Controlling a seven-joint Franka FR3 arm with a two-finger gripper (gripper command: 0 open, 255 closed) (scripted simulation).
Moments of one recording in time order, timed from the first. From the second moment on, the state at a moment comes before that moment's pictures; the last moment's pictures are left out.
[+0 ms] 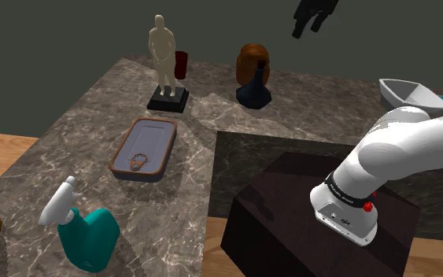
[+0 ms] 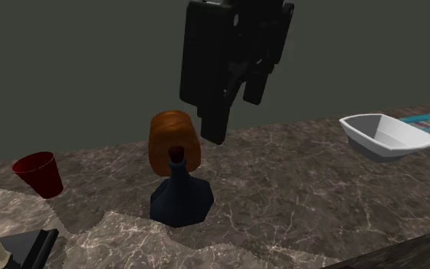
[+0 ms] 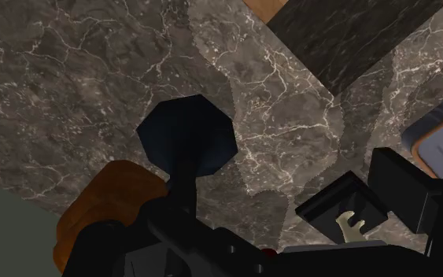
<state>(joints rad) -0.02 -0.80 -0.03 -2.29 -0.06 1.63 0.00</state>
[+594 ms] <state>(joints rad) -0.04 -0.58 -0.08 -2.28 -0.08 1.79 -0.04</state>
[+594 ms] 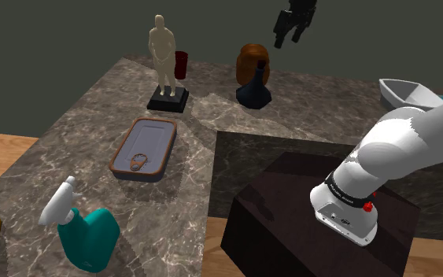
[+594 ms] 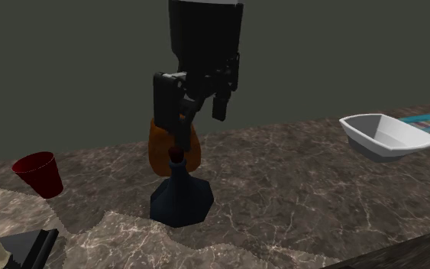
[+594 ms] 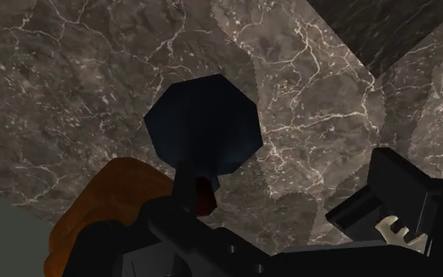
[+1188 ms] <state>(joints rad) -0.05 -0.27 -0.15 -2.18 -0.08 1.96 -0.09</state>
